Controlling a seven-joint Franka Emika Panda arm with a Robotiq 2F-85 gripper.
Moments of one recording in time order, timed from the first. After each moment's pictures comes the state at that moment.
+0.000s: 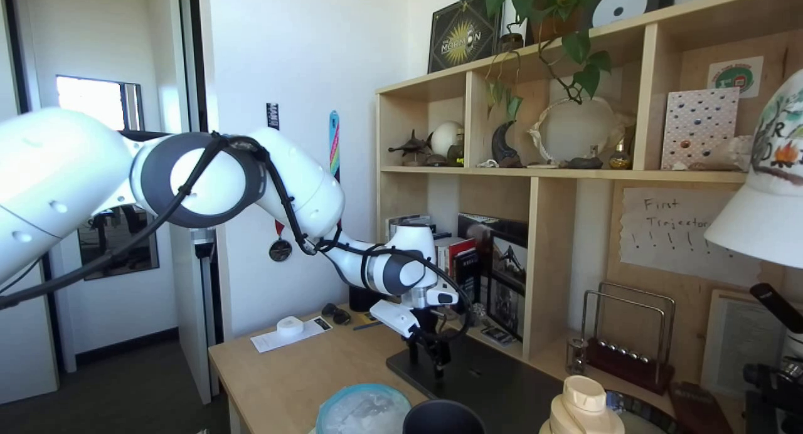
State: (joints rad) arm 0.15 0.88 -0.04 -1.42 -0.07 2.39 0.20
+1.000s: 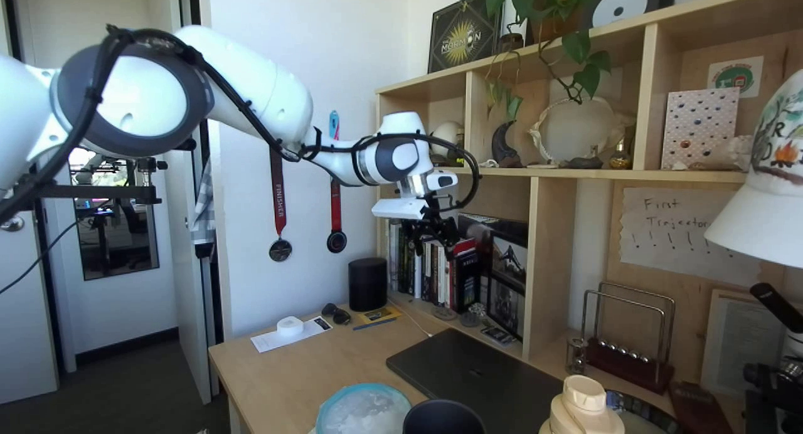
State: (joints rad) arm 0.16 0.58 0.00 -1.33 -0.10 2.22 0.03
